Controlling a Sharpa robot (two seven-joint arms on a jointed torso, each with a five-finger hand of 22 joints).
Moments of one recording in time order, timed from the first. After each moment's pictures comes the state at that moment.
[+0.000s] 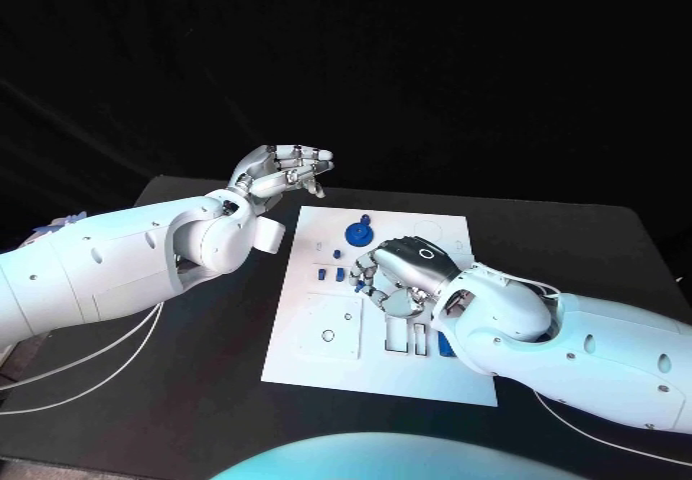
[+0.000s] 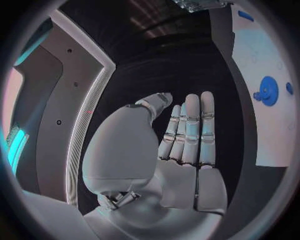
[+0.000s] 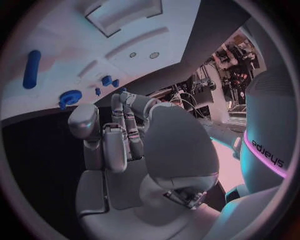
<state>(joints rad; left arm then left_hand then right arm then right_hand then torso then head) 1.16 -0.88 0.01 1.45 -0.09 -0.21 0.46 1.40 -0.19 0.45 0.07 0.36 0.86 0.20 0.29 0.18 0.86 0.14 0.48 0.14 1.02 0.07 1.08 0.38 0.17 0.87 0.15 0.93 0.50 1.11 -0.67 -0.13 1.70 -1.71 -0.44 -0.15 1.34 -0.13 0.70 -0.05 0.11 1.01 0.13 0.36 0.38 1.13 0.08 0.36 0.29 1.47 -0.02 1.43 1.29 0.13 1.32 0.08 1.04 1.18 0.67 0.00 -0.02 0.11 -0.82</state>
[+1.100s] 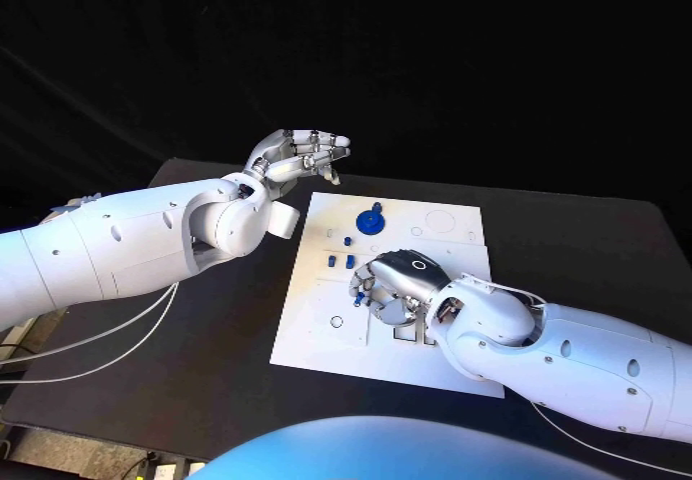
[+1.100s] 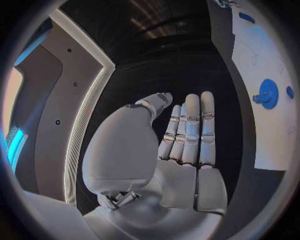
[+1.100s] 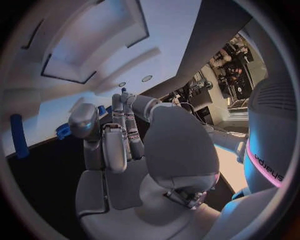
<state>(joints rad) 1.16 -0.87 0.01 1.45 -0.09 -0.21 0.45 1.40 -0.19 0.45 0.07 0.36 0.86 0.20 0.29 0.18 0.86 0.15 0.48 0.14 1.02 0.07 1.08 0.38 0.17 0.86 0.16 0.92 0.50 1.05 -0.59 -0.14 1.61 -1.69 -0.40 -0.14 1.33 -0.13 0.70 -0.05 0.11 1.01 0.12 0.36 0.38 1.13 0.08 0.35 0.29 1.47 -0.02 1.43 1.29 0.13 1.32 0.08 1.04 1.18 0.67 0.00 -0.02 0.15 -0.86</state>
